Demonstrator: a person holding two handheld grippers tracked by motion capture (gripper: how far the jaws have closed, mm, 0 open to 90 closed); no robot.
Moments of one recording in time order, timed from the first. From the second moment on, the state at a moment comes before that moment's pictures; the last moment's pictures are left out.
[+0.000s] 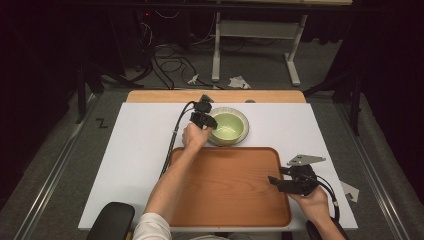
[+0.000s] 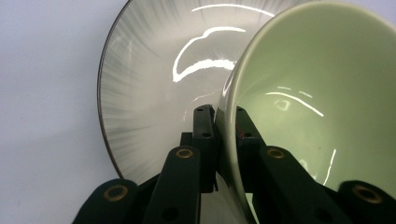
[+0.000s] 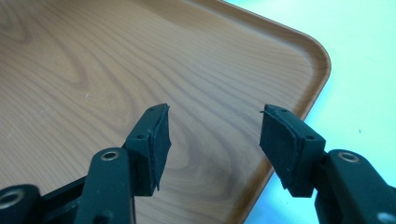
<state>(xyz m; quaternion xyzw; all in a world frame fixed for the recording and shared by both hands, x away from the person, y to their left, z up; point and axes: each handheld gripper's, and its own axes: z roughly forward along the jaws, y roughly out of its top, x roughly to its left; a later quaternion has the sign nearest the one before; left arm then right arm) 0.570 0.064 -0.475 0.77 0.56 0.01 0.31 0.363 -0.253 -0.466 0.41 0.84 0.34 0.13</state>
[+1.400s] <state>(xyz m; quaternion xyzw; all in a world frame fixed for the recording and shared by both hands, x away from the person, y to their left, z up) 0.537 0.068 -0.424 0.80 0.48 0.03 0.36 0.363 -0.253 -0.466 0.41 0.84 0.33 0.13</state>
